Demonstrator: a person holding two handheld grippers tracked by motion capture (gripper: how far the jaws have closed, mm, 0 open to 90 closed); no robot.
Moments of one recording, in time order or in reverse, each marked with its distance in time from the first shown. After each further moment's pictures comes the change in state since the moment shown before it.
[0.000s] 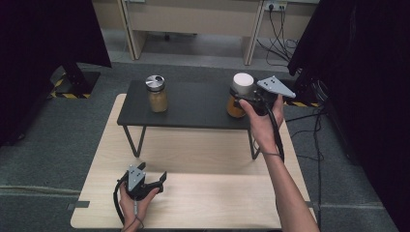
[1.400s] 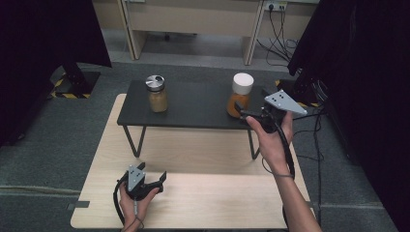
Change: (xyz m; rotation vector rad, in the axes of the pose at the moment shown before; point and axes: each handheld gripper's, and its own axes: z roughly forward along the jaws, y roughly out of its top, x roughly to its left) left arm -0.001 -0.001 -0.001 -0.006 0.006 -0.003; right arm 0.010 -0.006 -0.052 -0.005 0.018 -0.035
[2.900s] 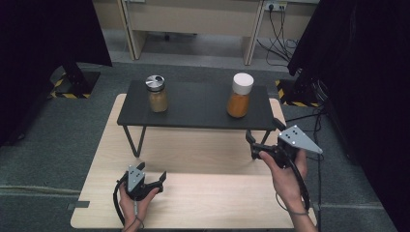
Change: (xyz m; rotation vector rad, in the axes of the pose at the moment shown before) left arm -0.001 -0.001 -0.001 -0.007 0.008 -0.003; right arm 0.006 -0.054 -0.069 0.029 0.002 -0.014
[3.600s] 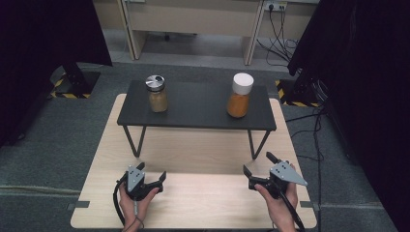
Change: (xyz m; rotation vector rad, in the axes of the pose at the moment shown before) left arm -0.001 0.000 0.000 -0.002 0.007 0.001; right arm 0.009 -0.103 -0.017 0.127 0.019 0.017
